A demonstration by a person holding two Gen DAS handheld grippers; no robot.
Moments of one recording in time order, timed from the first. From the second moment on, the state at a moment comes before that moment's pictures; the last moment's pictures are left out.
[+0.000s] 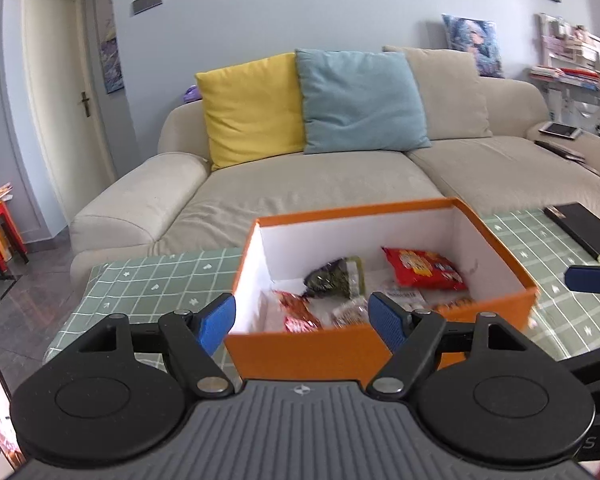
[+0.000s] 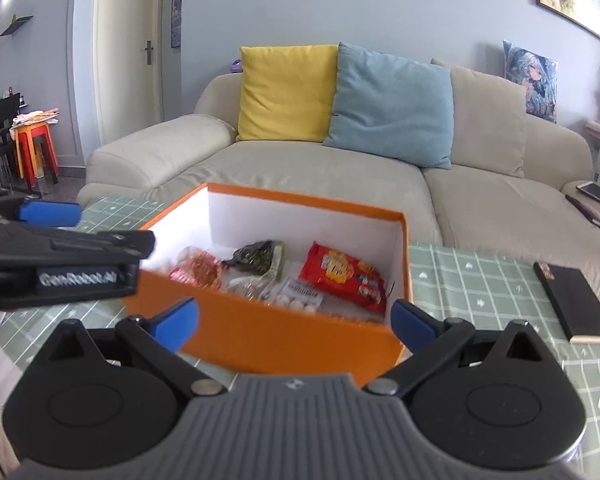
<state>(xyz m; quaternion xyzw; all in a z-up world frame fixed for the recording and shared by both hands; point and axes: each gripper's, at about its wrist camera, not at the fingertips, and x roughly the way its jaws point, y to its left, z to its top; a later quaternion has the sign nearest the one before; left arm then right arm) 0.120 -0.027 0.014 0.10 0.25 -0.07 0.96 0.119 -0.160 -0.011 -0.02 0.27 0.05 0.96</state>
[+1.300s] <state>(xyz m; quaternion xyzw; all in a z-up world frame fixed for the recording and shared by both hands) 0.070 -0.034 -0.093 0.11 0.38 -0.12 0.91 0.096 -0.203 -0.131 -0.04 0.37 -0.13 0.92</state>
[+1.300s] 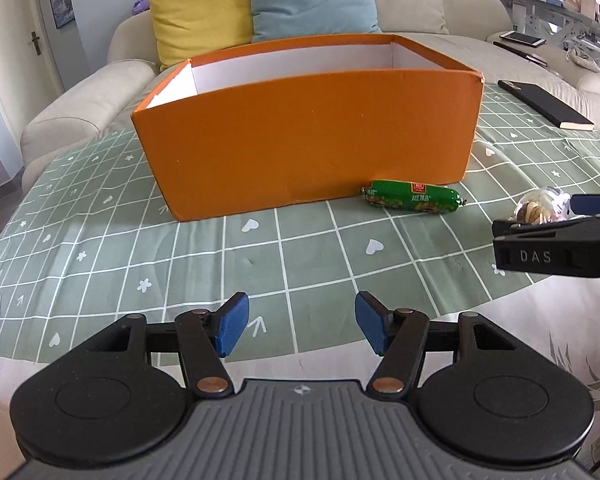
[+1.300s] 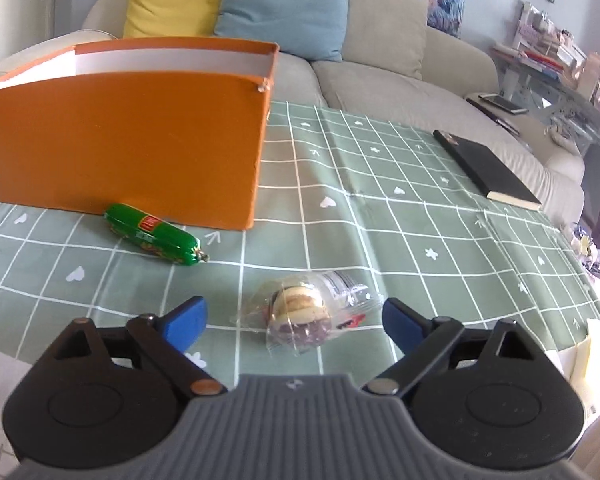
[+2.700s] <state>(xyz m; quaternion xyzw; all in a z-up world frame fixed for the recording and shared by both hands) 0.122 -0.009 -0.092 -0.06 0.45 -0.09 0.89 0.133 -0.157 -0.129 -0.09 0.35 0.00 0.93</state>
